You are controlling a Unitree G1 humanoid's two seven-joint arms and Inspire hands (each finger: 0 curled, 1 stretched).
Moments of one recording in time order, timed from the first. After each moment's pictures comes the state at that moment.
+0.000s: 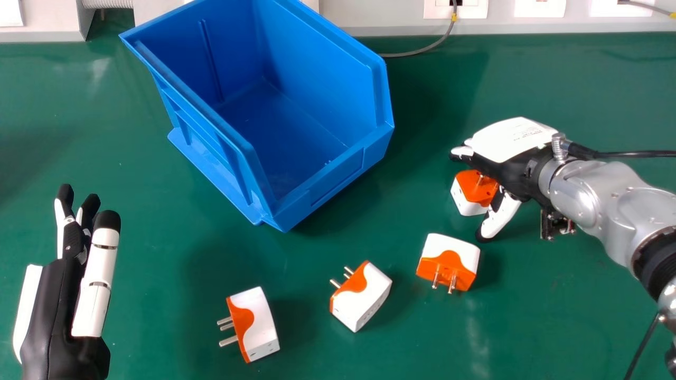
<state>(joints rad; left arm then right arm) 0.45 0.12 0.28 -0.21 -0.15 -0.17 -0.13 -0.87 -0.50 0.68 1.06 -0.88 -0.23 0.11</state>
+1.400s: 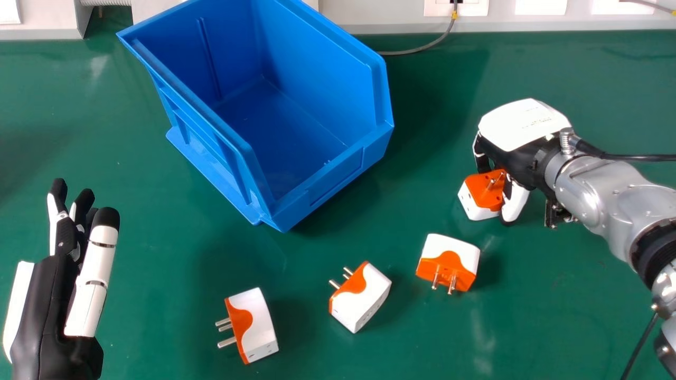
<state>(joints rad) 0.47 0.13 0.29 -0.28 -0.16 -0.13 -0.13 -0.92 -0.48 0.70 1.19 -0.89 -0.22 -0.02</state>
